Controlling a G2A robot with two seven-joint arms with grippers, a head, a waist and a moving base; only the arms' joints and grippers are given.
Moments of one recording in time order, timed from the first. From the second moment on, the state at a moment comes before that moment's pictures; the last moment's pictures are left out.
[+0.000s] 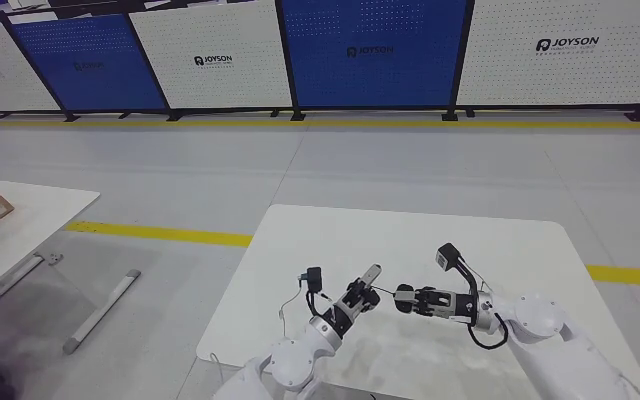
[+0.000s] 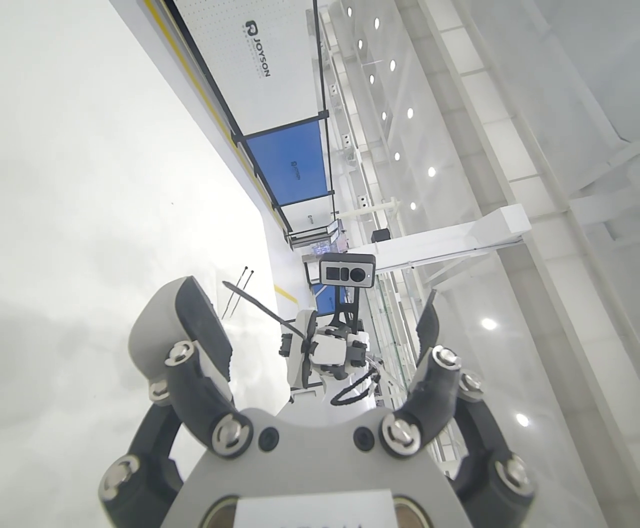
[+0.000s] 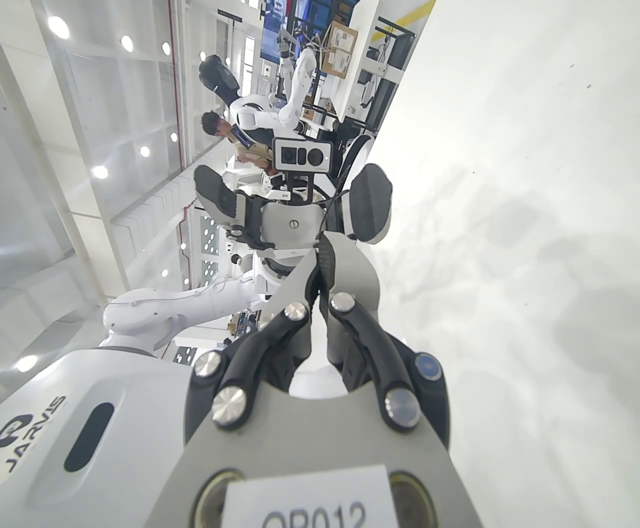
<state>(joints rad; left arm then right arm) 1.47 -1.19 -0.95 -1.71 -0.23 -0.12 0.06 -0.98 -1.11 0.92 -1.23 0.45 -0.25 1.10</state>
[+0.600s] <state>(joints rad) 1.47 -1.19 -0.98 -1.70 -0.23 -0.15 -0.06 -0.98 -1.11 0.92 -1.23 0.45 -0.25 1.10</state>
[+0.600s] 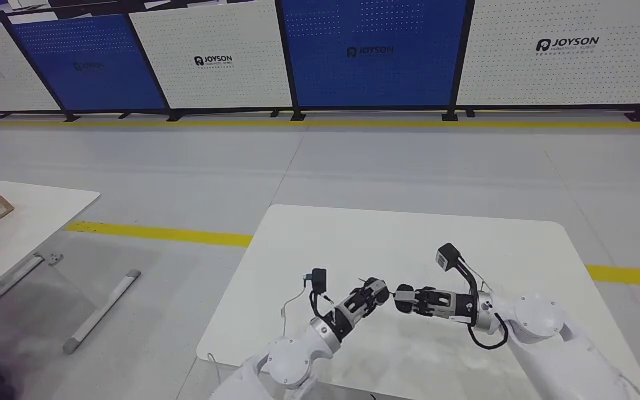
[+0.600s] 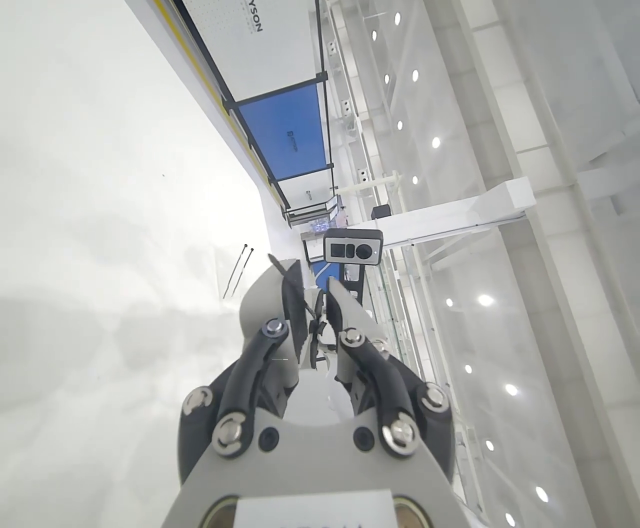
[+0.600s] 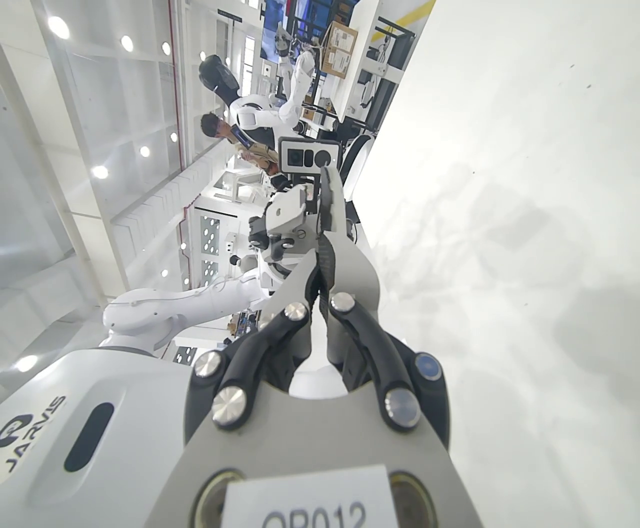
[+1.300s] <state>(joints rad) 1.49 -1.19 -0.99 -1.70 -0.18 -0.17 -0.08 -0.98 -1.11 0.92 -1.23 0.45 -0.25 1.10</state>
